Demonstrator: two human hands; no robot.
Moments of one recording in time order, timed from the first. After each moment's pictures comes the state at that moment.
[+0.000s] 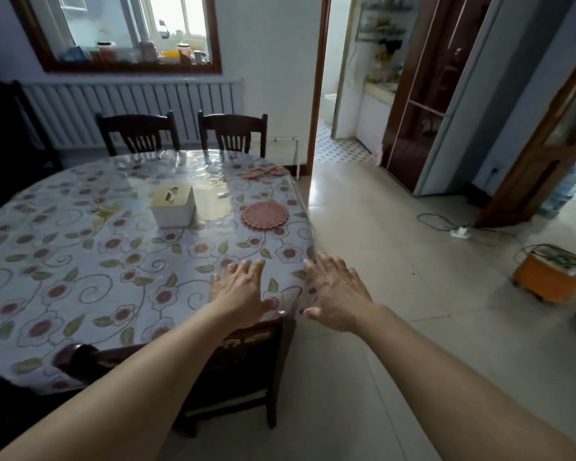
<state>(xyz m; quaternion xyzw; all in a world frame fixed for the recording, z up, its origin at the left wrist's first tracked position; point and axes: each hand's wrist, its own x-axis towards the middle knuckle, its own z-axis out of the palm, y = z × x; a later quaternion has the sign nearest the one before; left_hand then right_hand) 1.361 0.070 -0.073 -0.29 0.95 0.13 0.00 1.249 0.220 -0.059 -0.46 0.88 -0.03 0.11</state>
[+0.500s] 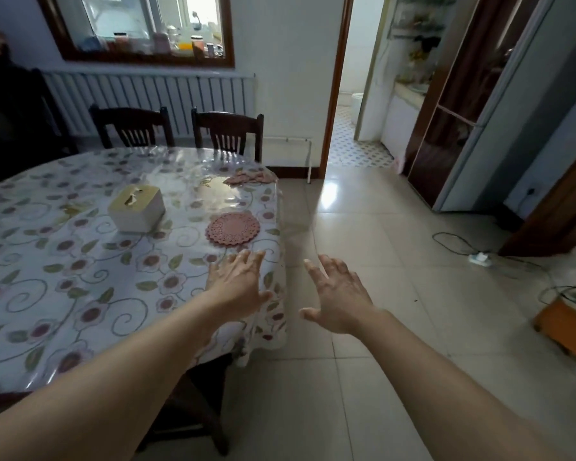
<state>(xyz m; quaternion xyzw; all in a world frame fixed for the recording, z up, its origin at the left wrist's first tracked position) 1.157 0.125 -0.048 -0.34 0.93 0.13 0.03 1.026 0.263 -0.061 -0.51 0.85 -0.05 0.12</state>
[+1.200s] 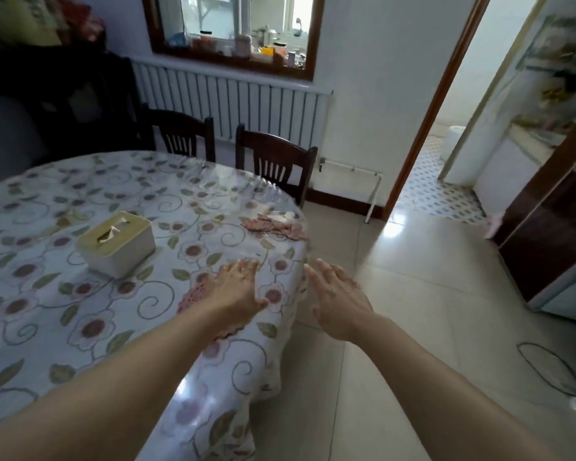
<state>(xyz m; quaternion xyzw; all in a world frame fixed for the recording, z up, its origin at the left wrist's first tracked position) 0.900 -0.108 -0.074 -0.51 0.84 0.16 0.03 0.730 -0.013 -0.065 -0.64 0.76 0.00 0.11</state>
